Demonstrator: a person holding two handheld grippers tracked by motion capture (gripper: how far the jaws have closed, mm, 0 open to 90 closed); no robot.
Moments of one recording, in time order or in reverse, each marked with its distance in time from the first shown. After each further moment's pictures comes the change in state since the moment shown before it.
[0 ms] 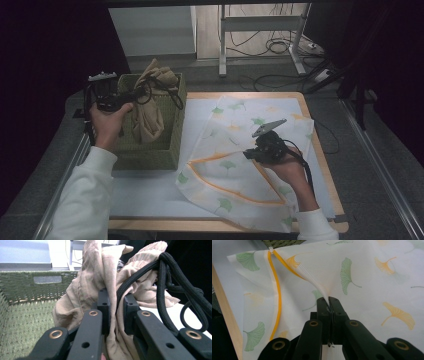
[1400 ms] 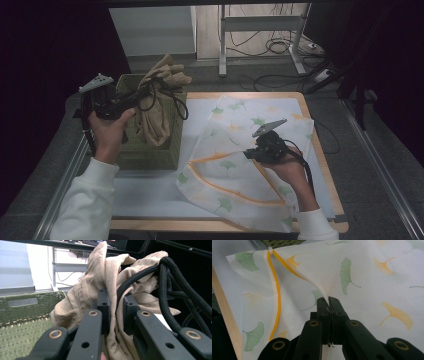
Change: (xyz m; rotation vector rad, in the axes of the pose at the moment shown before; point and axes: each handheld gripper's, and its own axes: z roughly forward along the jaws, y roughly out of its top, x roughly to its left) left arm -0.046 -0.005 -0.037 -0.150 -0.130 0.074; right arm -0.001 0.000 0.000 0.000 -0.003 -0.002
